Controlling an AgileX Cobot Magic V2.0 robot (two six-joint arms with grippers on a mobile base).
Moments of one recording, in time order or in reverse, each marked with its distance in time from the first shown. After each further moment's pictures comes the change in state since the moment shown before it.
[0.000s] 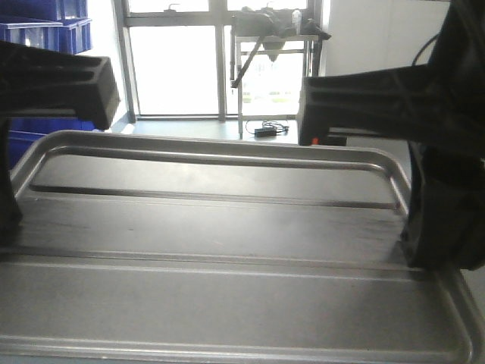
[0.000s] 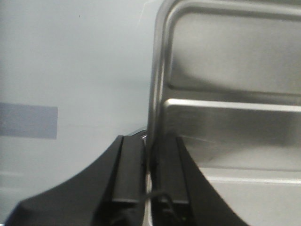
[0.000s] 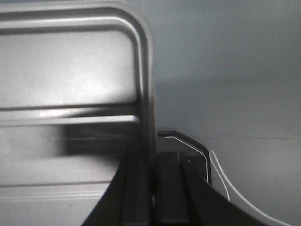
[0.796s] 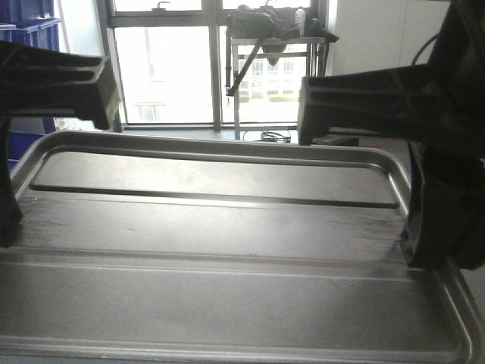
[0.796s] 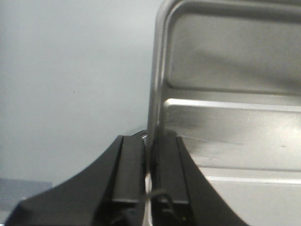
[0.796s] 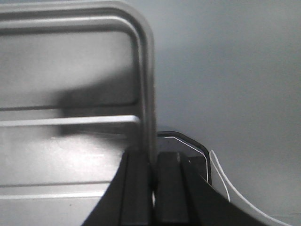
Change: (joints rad) left arm 0.000 0.000 0.000 0.000 0.000 0.000; right arm 0.000 0.000 0.000 0.000 0.000 0.000
